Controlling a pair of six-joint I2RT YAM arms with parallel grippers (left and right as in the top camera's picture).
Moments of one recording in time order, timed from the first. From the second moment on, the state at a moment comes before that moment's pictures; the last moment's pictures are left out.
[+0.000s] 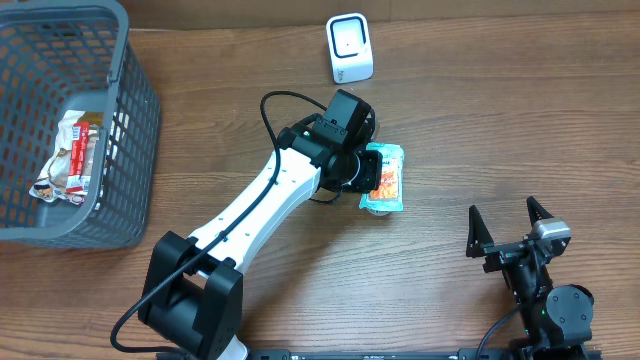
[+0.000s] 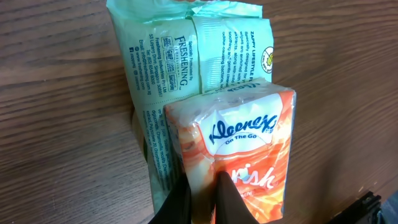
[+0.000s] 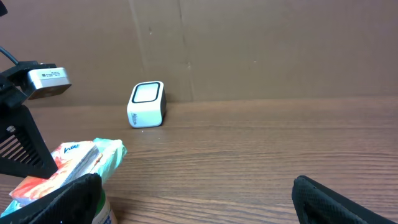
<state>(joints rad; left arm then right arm) -0.54 1.77 1.37 -0.78 0.32 -0.45 0.15 0.01 0.02 -0.03 -0.04 0.12</state>
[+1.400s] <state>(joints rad) -0.46 1.81 1.41 -0.88 0.43 -0.33 0.15 0.01 0.02 -0.04 -0.04 0.12</state>
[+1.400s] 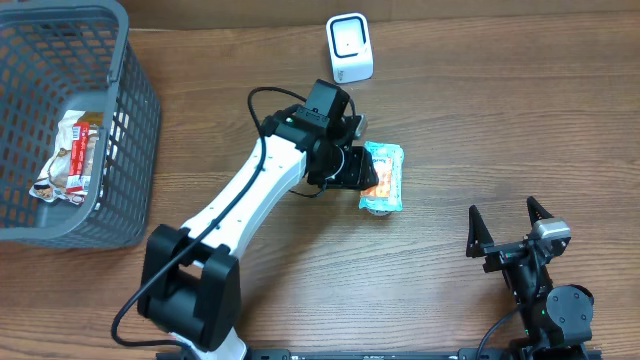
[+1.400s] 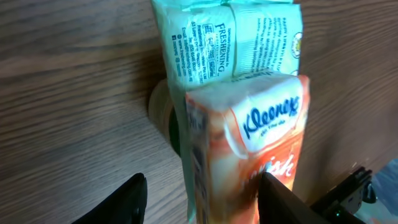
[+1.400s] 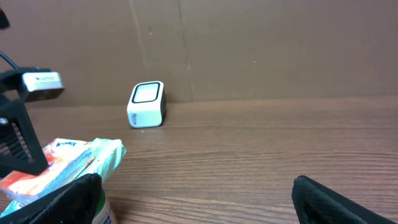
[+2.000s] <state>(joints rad) -0.46 1.81 1.41 -0.86 0.46 -0.31 0.15 0.01 0.02 -0.04 -0.04 0.12</state>
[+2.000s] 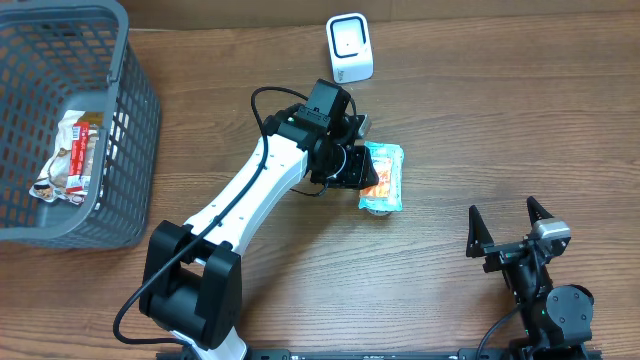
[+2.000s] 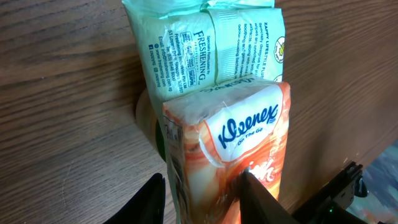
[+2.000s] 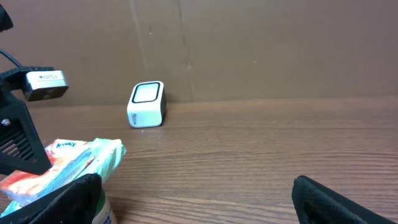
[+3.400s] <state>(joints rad) -0.46 1.68 1.41 -1.15 -0.25 -0.45 0.15 0.01 0.02 -0.03 -0.04 0.12</state>
